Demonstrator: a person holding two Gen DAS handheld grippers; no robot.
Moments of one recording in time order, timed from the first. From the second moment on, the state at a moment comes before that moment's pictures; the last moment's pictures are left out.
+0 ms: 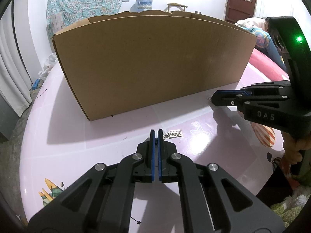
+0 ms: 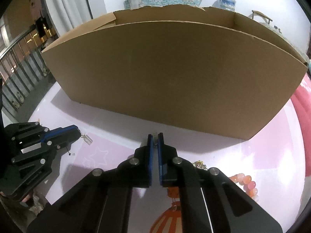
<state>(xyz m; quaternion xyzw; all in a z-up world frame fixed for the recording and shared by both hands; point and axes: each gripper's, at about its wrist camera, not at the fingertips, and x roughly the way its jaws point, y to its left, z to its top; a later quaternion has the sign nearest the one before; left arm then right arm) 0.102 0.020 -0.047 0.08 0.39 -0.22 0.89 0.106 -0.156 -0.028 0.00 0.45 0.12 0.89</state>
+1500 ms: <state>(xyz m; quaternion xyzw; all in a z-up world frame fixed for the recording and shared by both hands) 0.091 0.022 -0.021 0.08 0.35 -0.22 0.91 0.120 -0.145 -0.022 -0.07 0.48 0.17 0.86</state>
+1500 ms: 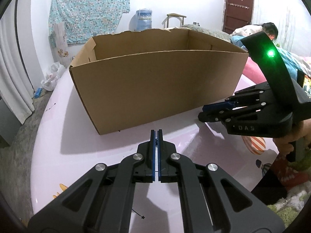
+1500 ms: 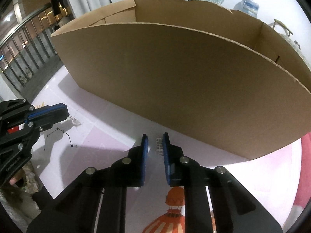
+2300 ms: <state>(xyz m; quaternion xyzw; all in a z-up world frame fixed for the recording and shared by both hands) 0.077 0.037 -0.001 0.06 0.33 -0.22 0.92 0.108 -0.171 0.003 0.03 0.49 0.17 0.85</state>
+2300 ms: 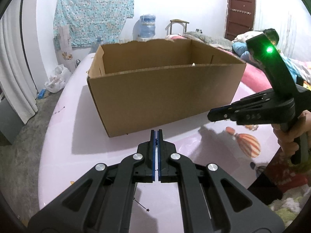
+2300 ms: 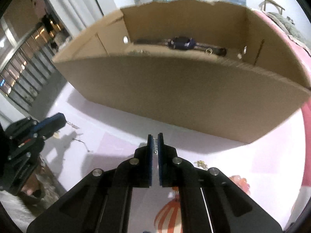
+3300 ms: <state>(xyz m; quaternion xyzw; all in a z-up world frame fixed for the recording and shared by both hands) 0.233 0.000 0.032 -0.05 0.48 -0.28 0.83 0.274 -0.183 0.073 0.06 0.53 0.22 0.82</state>
